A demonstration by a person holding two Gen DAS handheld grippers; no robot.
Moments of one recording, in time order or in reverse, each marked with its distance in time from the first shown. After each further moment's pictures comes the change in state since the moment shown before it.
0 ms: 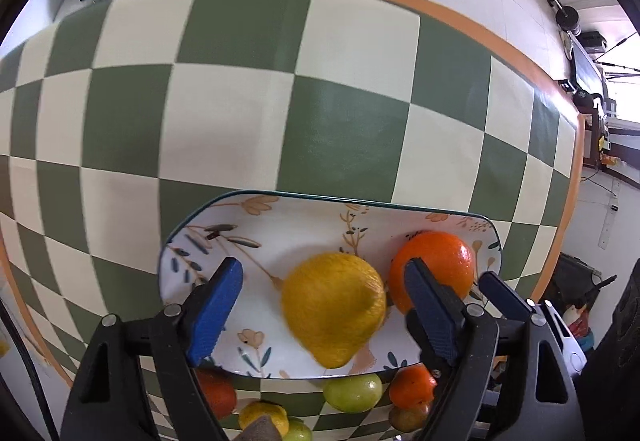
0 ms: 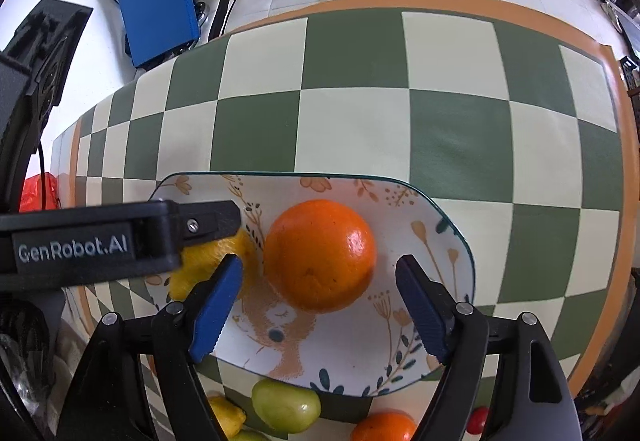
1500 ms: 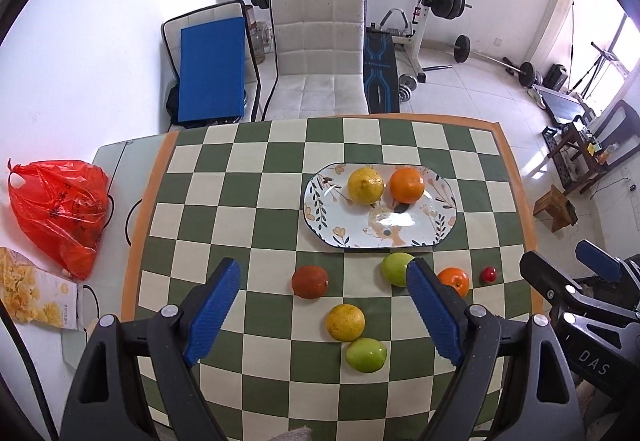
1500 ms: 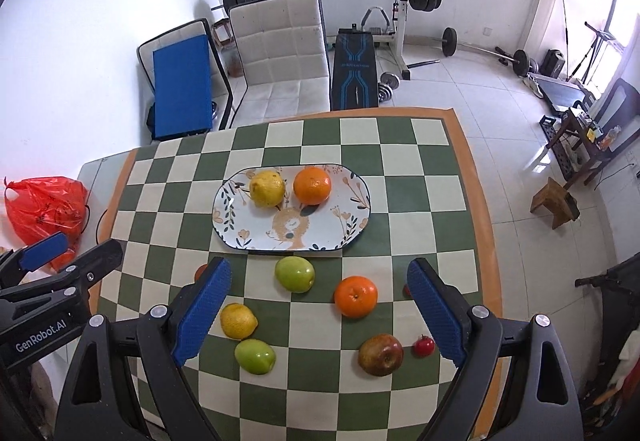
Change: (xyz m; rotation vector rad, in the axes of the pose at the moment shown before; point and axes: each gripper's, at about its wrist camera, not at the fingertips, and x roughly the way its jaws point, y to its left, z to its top) left arm -0.183 0.025 -0.315 0.163 -0.682 0.170; right arm -0.240 0.070 -0.259 -0.010 -0.478 -0.181
